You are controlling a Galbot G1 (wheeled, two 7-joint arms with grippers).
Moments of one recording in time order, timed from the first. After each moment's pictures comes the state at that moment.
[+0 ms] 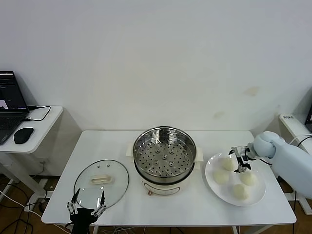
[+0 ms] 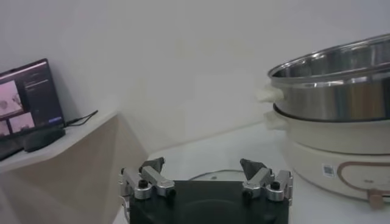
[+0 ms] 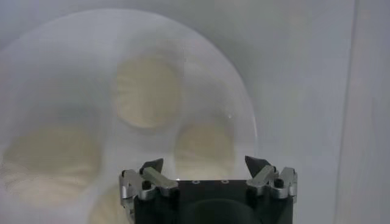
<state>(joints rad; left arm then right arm) 1.85 -1.36 -0.55 -2.16 0.10 0.03 -0.18 -0.16 0.69 -0.61 1.12 -0.28 -0.06 -0.96</state>
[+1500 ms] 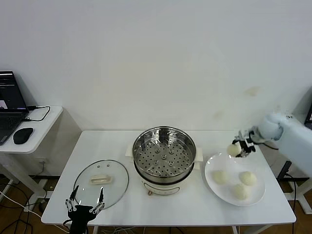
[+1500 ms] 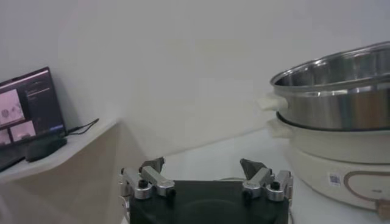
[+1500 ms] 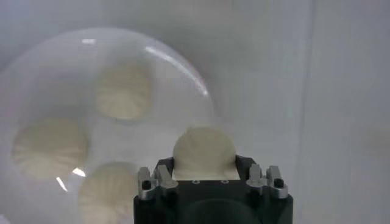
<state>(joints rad) 1.84 -1.33 -0.56 -2.18 0.09 0.03 -0.18 0.29 0.60 -0.91 1.28 -0.02 -0.11 -1.03</state>
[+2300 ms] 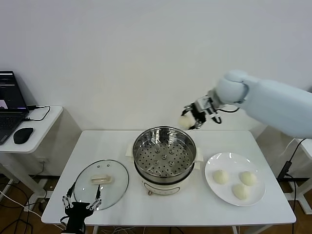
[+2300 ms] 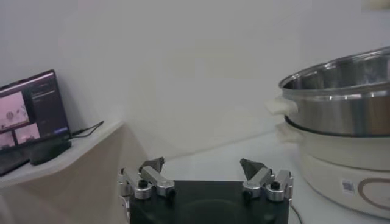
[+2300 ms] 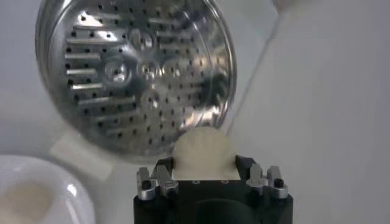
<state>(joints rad) 1.82 -1.31 -0.59 -2.17 0.06 0.03 -0.18 0.63 0.94 -1.28 1.40 0.15 0.03 -0.92</state>
